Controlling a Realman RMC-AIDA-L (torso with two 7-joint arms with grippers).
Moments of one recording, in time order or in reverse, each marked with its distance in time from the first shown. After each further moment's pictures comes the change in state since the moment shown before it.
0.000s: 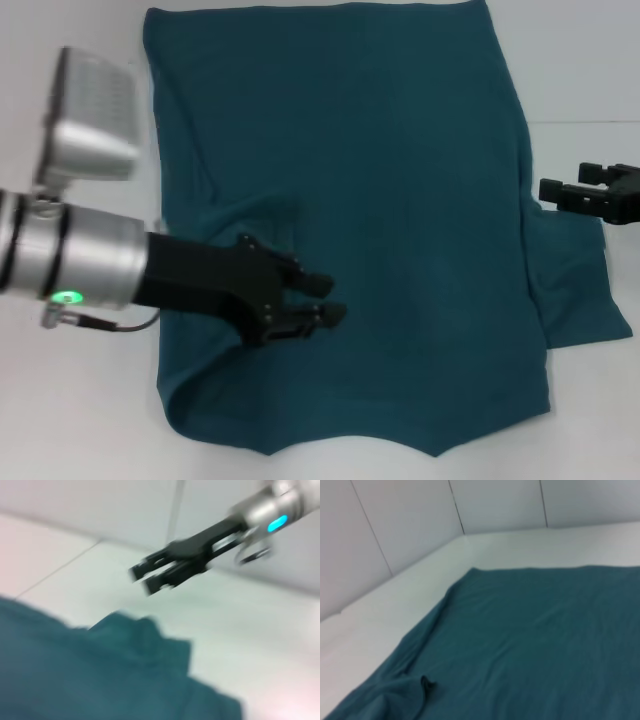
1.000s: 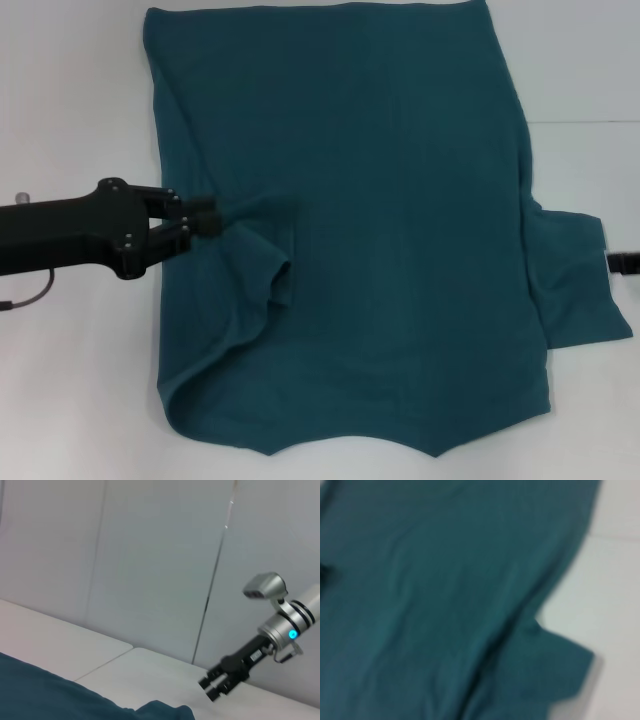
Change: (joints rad) left arm -0.058 0.178 -0.440 -0.524 -0.165 0.132 0.363; right arm 0.009 0.002 -0.076 -0.263 -0.521 -0.083 0.459
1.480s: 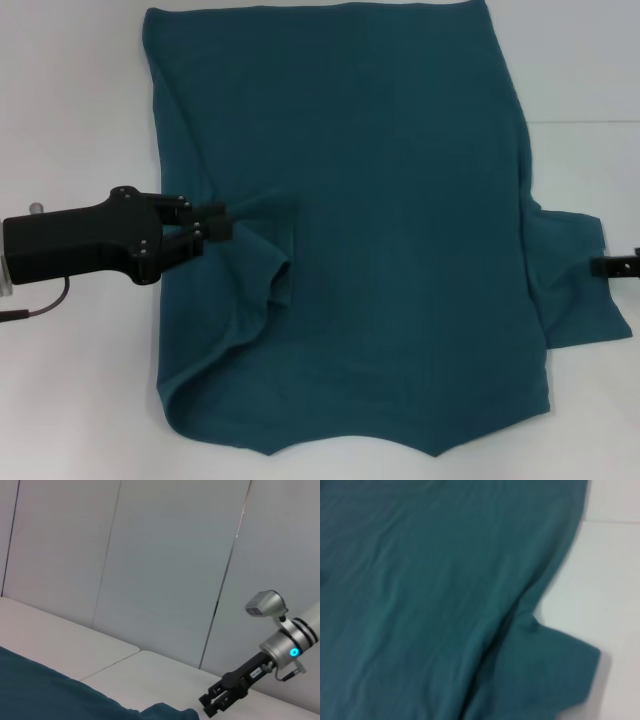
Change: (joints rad) left arm 0.009 -0.032 -0.007 -0.008 0.003 -0.032 0.014; right arm 0.020 -0.001 0.000 0.143 0.015 0.121 -0.020
